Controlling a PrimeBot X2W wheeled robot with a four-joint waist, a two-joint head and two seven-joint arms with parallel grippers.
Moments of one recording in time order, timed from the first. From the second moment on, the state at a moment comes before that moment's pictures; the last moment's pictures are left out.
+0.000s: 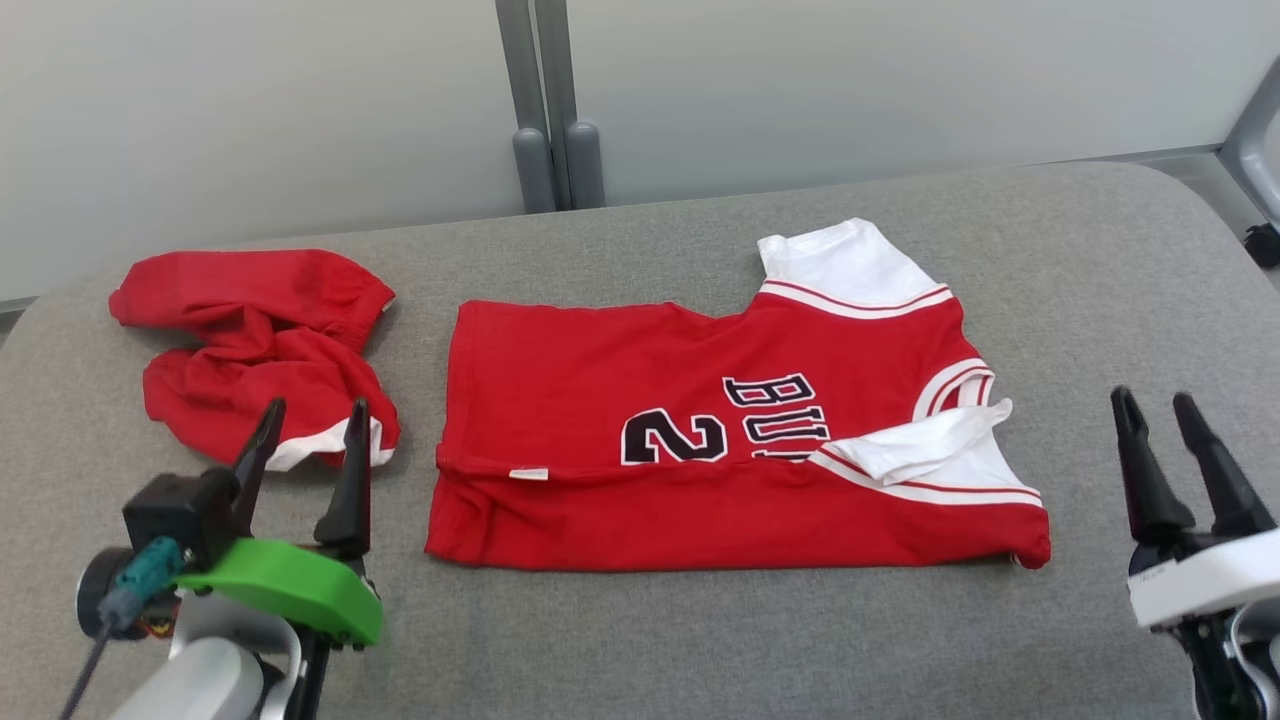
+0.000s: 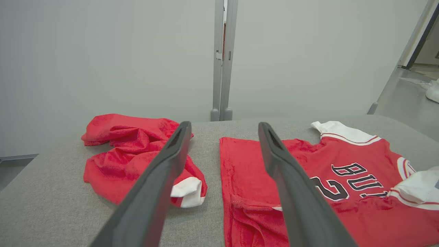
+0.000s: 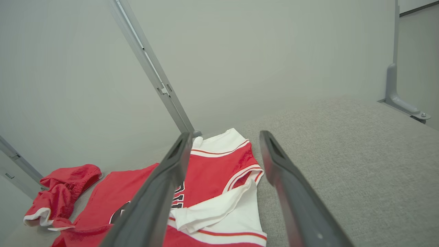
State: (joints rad) left arm -0.32 0.62 -0.72 0.06 -0.90 0.34 -0.26; right arm -0.07 -0.45 0.13 0.16 0.82 0.13 -0.26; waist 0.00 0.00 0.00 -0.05
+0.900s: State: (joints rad) left arm -0.41 0.39 -0.84 0.46 -0.85 0.16 0.05; right arm -0.21 -0.40 0.30 0.52 0.85 0.13 -0.01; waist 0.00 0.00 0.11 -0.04
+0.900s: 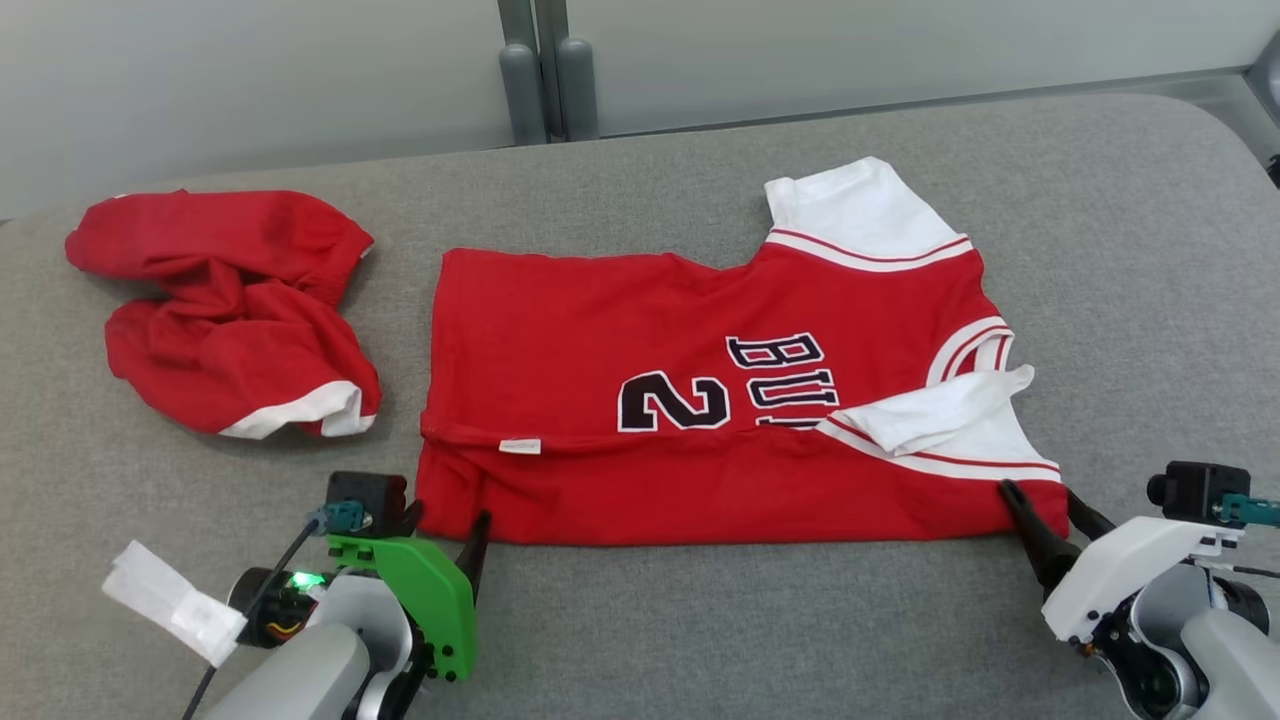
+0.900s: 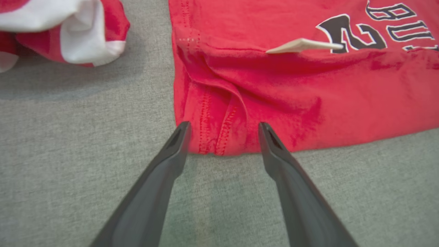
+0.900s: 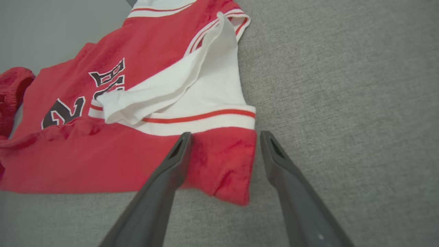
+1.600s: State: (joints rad) left arm -0.45 0.36 -0.84 0.62 -0.88 0.12 0.06; right arm -0.27 -0.42 0.44 0.57 0.99 0.13 -0.02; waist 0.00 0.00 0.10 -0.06
